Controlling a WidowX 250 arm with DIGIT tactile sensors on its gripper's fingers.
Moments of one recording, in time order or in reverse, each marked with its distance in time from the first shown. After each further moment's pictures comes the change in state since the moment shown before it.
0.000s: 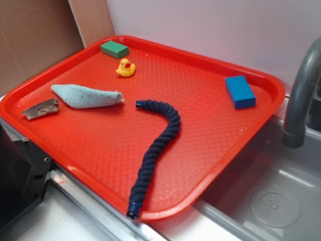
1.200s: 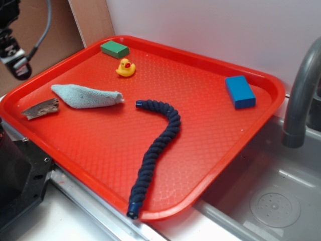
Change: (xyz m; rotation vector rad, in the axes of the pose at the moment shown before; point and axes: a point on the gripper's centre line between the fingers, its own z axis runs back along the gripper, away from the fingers) arm -0.015 0.144 -0.140 0.050 0.003 -0.106
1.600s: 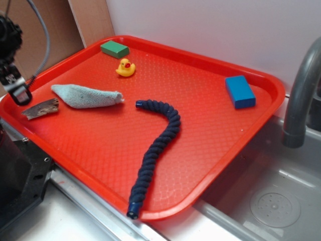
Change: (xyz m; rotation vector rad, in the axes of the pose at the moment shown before) arm -0.002 -0.008 -0.046 -0.063 0.011 -0.094
